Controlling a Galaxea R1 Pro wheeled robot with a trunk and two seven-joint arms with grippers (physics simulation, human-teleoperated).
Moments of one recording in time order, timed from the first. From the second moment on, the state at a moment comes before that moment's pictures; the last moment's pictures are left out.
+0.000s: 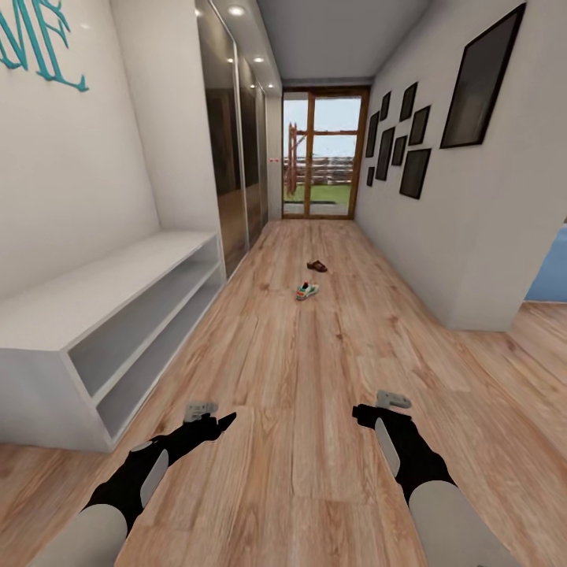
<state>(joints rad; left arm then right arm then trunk) -0.62 0.03 0.14 -0.54 0.11 0.09 -0.57 -0.67 0.09 -0.21 -0.70 -0.01 0.44 -0.16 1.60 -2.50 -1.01</state>
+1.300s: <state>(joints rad) -0.62 0.03 0.14 -0.54 0.11 0.09 -0.57 -0.67 0.09 -0.21 -0.70 -0.01 0.44 -0.16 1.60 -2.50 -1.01</state>
